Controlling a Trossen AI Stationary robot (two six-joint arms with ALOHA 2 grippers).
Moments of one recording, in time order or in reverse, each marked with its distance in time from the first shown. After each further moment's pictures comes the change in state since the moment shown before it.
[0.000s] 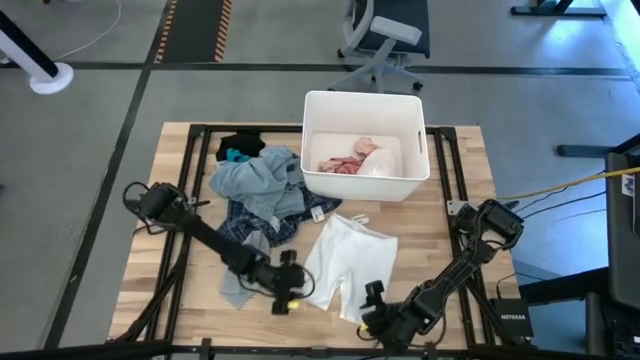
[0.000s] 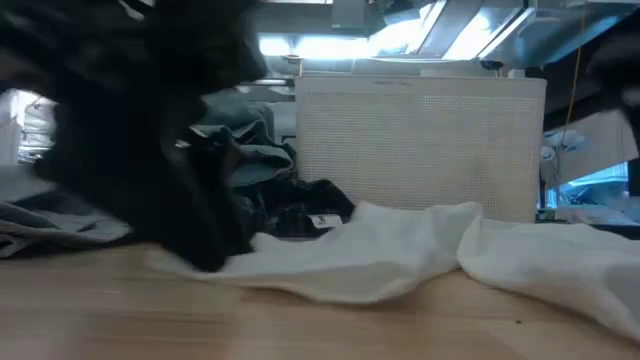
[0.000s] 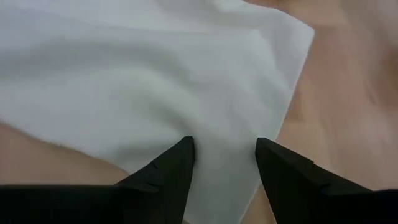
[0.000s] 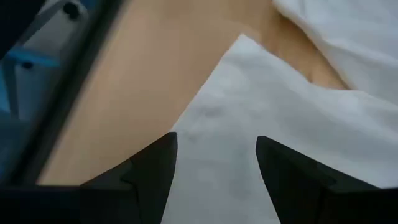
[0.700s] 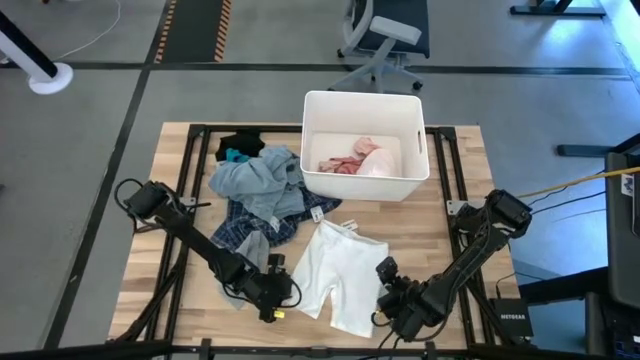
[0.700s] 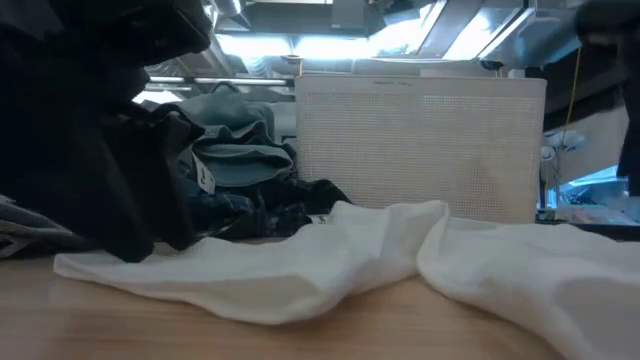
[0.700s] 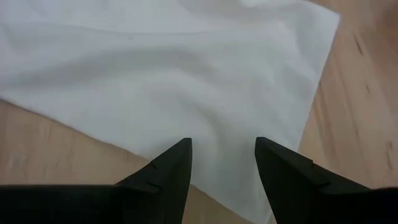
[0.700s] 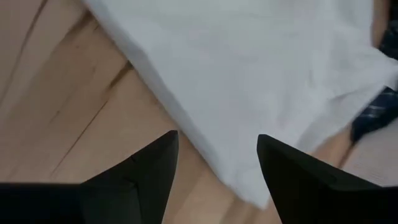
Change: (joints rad) left arm -0.091 -0.100 -0.005 -0.118 -0.167 -0.010; right arm 0.002 -0.104 0.033 -0.605 0.108 -0.261
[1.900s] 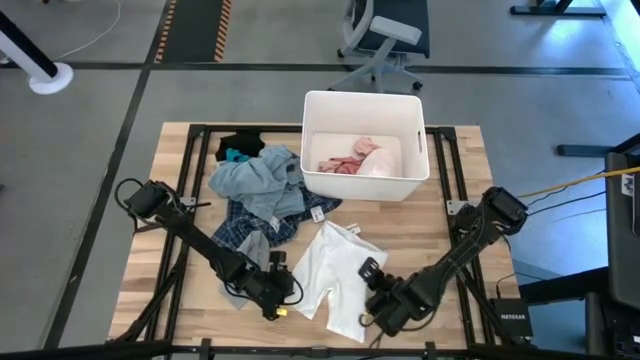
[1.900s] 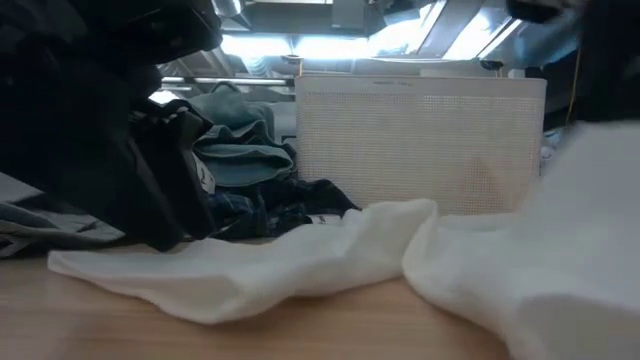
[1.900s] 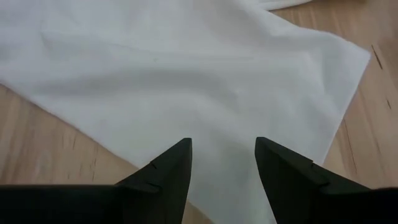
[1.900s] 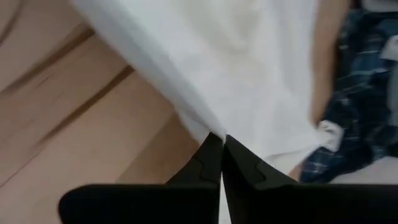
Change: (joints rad) left arm 0.009 -0.004 0.002 0.005 -0.039 0.012; right arm -0.111 0.001 0.077 0.116 0.041 -0.349
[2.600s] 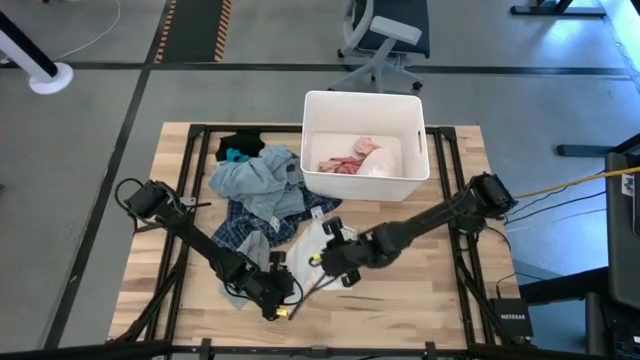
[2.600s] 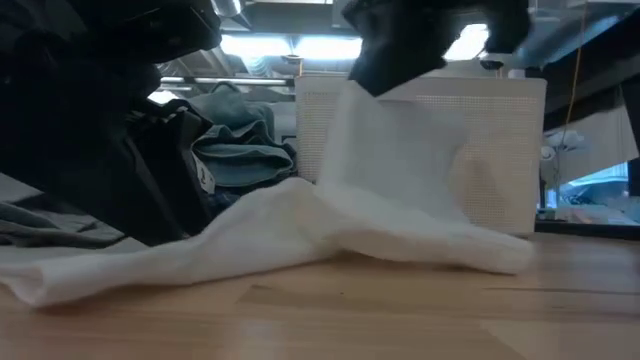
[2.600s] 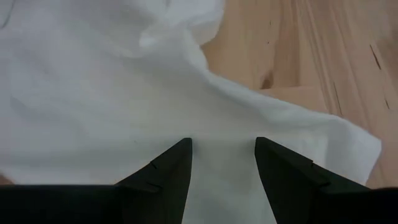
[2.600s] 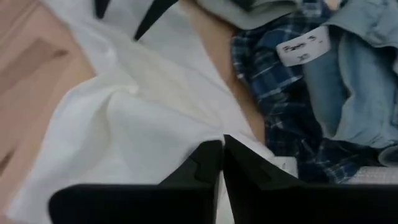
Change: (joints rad) left arm 0.000 0.000 0.000 0.000 0.000 -0.002; right arm -0.373 0.000 0.125 0.262 -0.187 -0.037
